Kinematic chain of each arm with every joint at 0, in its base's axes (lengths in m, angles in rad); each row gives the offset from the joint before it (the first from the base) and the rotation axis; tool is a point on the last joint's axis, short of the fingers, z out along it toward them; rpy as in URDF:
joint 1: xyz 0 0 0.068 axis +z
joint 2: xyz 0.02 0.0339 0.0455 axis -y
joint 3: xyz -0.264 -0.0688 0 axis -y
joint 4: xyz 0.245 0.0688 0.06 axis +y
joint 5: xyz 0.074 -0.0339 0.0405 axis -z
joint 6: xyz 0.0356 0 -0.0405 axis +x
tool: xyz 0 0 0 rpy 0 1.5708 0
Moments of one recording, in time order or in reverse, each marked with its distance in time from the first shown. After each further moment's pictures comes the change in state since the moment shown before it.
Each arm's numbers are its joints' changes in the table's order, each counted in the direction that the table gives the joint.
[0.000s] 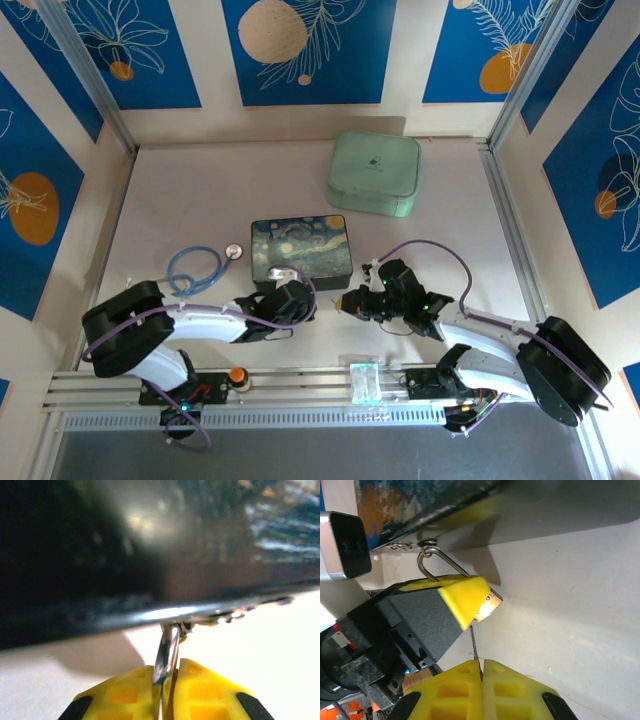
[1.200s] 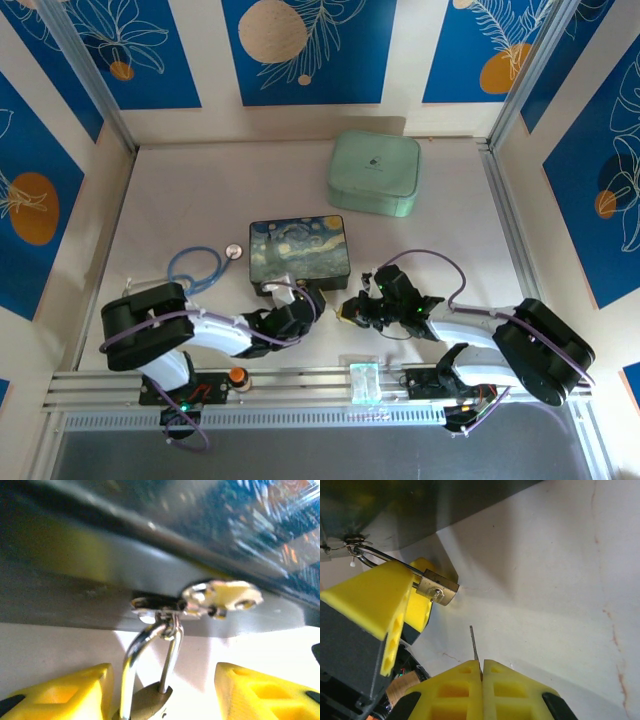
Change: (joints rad) left arm -0.147 -0.097 -0.073 -0.262 -0.319 -0.215; right arm 0.000 -0.130 -0.047 -0.100 -0.019 0.092
